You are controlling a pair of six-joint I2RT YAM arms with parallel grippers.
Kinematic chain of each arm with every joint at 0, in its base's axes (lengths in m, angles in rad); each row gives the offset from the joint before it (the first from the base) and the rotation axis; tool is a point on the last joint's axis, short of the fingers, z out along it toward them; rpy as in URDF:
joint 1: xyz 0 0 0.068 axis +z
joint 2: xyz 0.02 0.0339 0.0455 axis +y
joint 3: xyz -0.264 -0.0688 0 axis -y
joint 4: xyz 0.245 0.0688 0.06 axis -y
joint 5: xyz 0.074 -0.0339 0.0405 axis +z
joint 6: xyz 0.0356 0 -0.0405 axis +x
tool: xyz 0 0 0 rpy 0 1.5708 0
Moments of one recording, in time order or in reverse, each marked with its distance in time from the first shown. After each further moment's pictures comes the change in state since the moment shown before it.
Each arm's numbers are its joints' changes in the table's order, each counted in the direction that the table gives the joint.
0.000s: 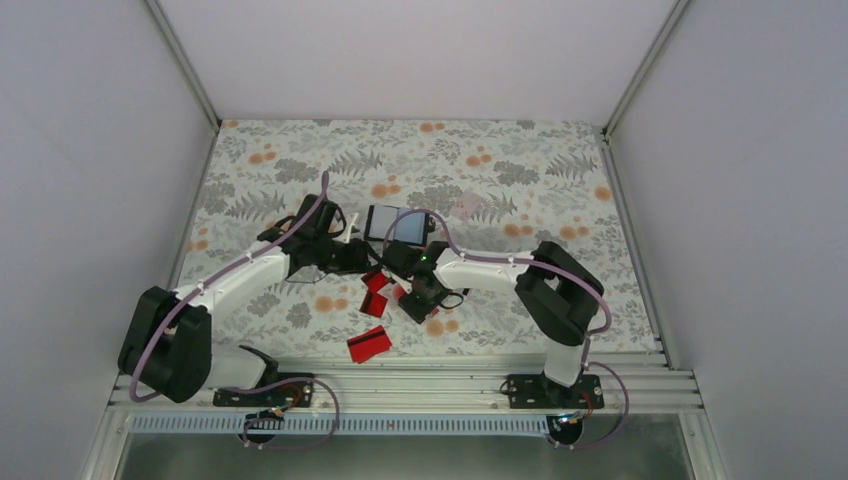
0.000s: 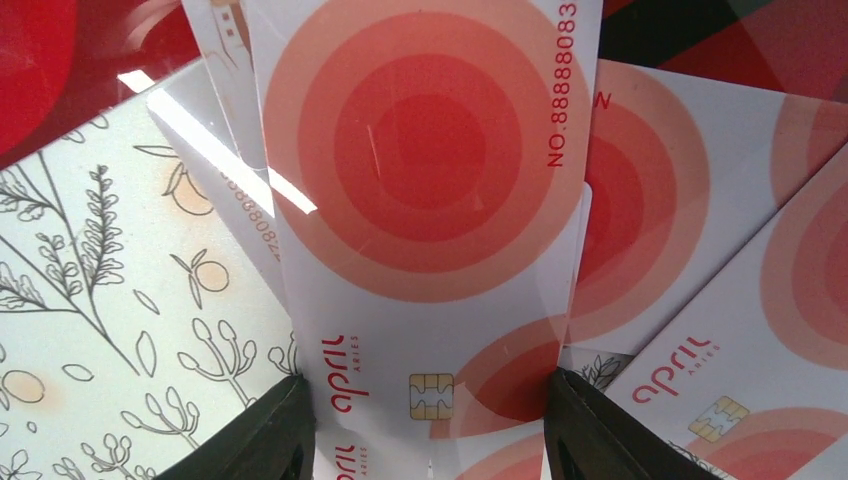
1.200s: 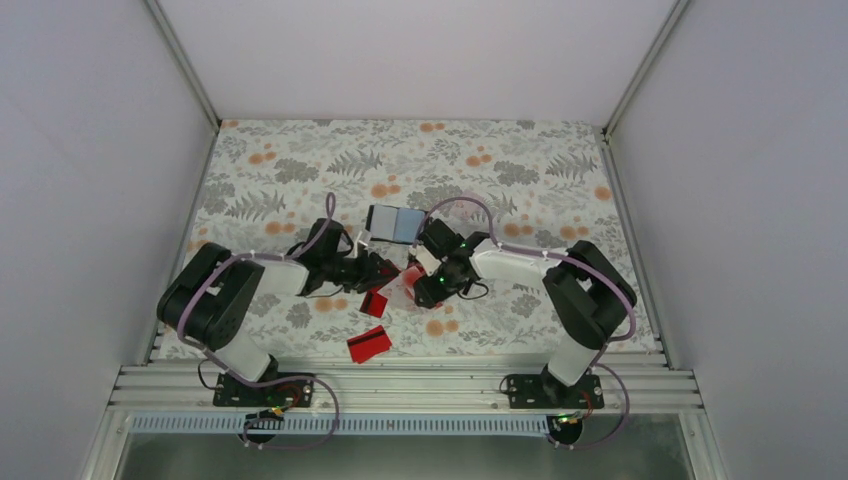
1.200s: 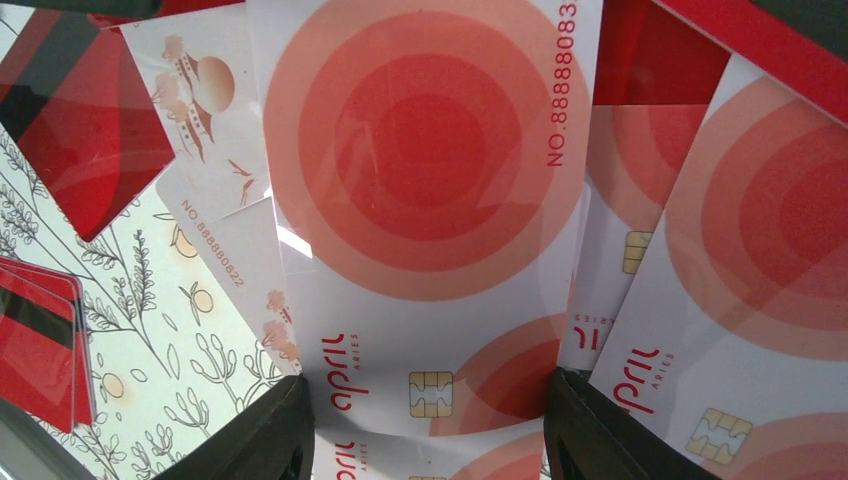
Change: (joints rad) left arm -0.001 0.254 -0.262 0.688 -0.218 -0.406; right arm -0.209 -0.151 -0.177 0.217 0.261 0.013
